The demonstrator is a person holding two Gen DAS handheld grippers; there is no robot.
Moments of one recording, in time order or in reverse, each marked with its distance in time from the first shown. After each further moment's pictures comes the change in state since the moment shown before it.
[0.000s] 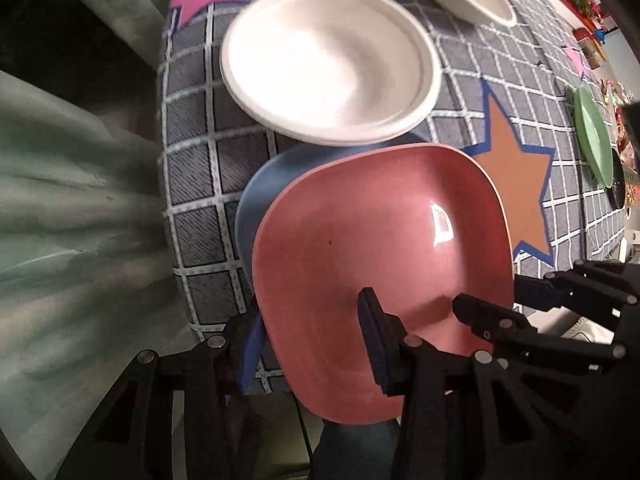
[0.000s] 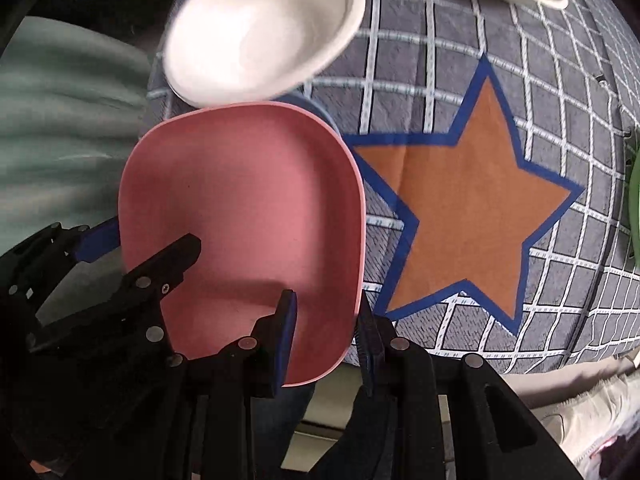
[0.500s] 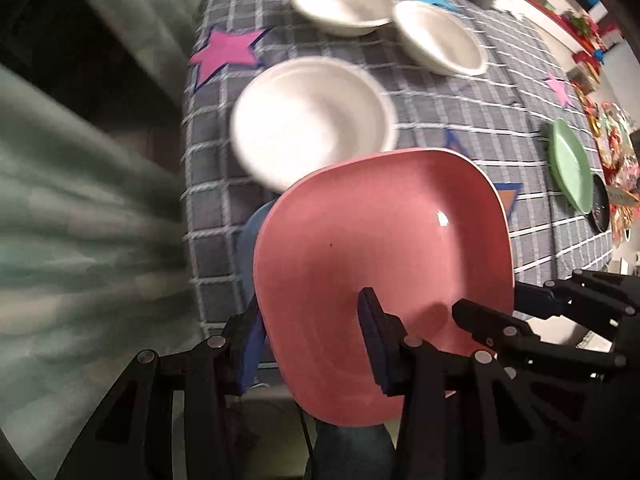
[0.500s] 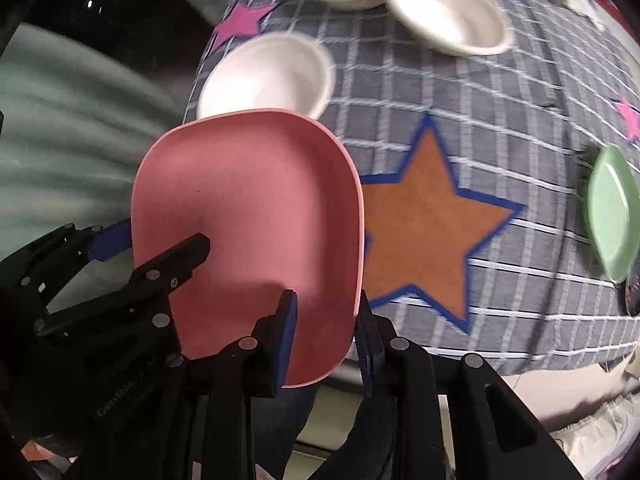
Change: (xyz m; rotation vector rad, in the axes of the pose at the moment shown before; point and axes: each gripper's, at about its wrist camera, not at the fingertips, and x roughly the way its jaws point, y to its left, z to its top) left arm -0.055 -0.014 -0.006 -0.048 -0.138 0.032; right arm -0.063 -0.006 -0.026 -0.042 -0.163 0.034
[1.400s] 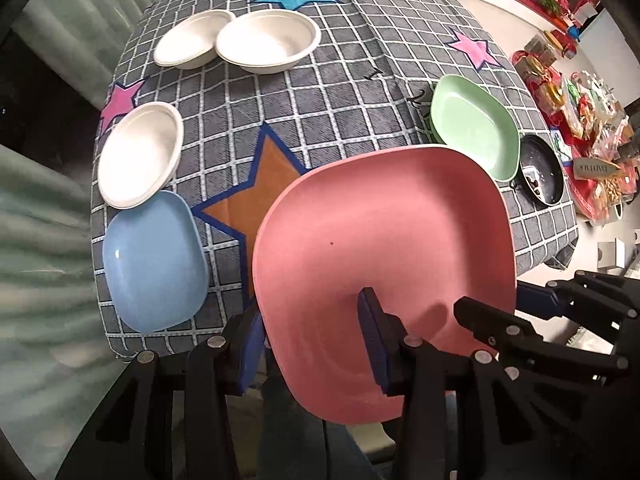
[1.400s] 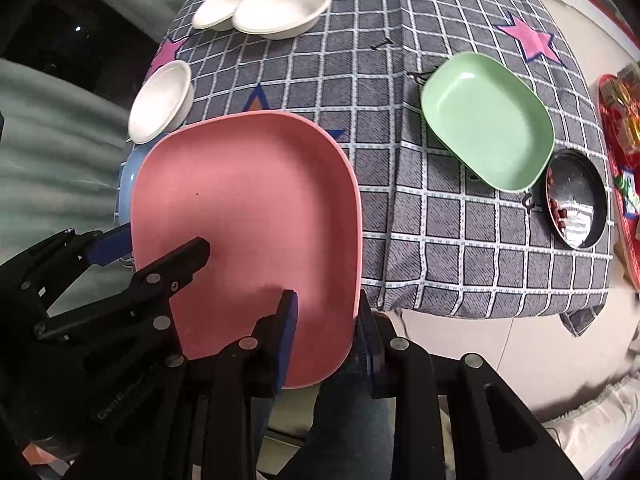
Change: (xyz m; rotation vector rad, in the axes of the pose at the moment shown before) left arm -0.037 -0.188 0.000 0.072 -0.075 0.009; right arm -0.058 -0.159 -0.091 0.077 -0.084 -0.007
